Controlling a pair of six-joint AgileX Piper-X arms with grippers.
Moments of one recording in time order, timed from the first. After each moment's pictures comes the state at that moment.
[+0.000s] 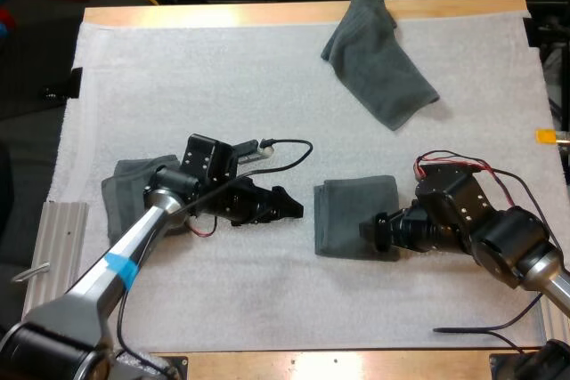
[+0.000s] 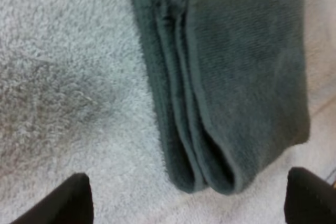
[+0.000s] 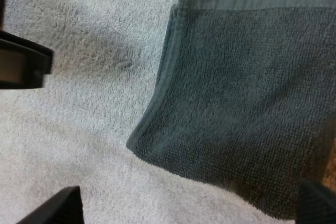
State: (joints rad) left arm -0.30 1.48 -0.81 0.64 0.73 -2.12; right arm 0.66 1.09 -0.80 0.81 -0.17 -1.32
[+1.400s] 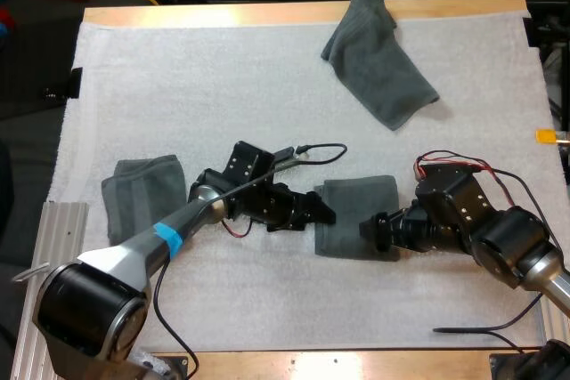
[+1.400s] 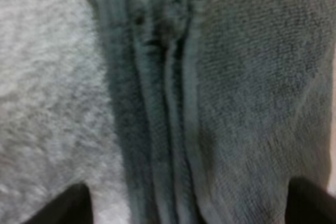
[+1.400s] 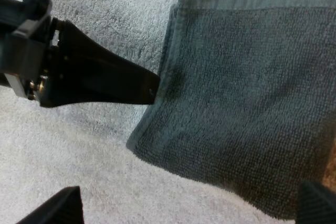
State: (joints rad) left arm -0.45 1.70 -0.82 0.37 0.75 -2.31; right arm 0.66 1.09 -0.80 0.81 -0.17 -1.32
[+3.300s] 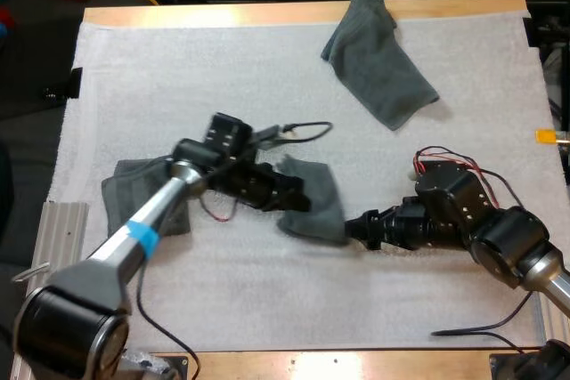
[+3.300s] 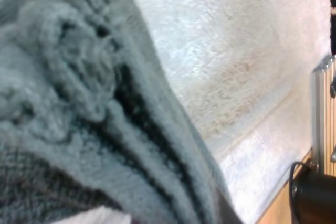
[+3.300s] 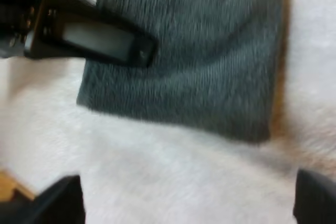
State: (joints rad) left arm -0.31 1.58 -0.98 0.78 0.84 -2.04; right arm 0.66 1.09 -0.80 0.70 -0.32 -1.27
